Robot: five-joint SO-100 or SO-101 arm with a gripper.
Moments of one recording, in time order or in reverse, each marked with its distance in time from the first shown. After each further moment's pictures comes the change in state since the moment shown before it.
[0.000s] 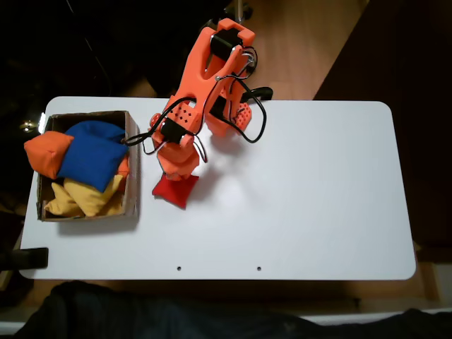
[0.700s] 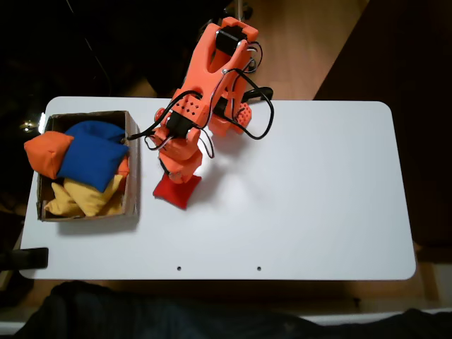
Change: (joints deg) arm -2.4 5.9 0.2 0.6 -1.7
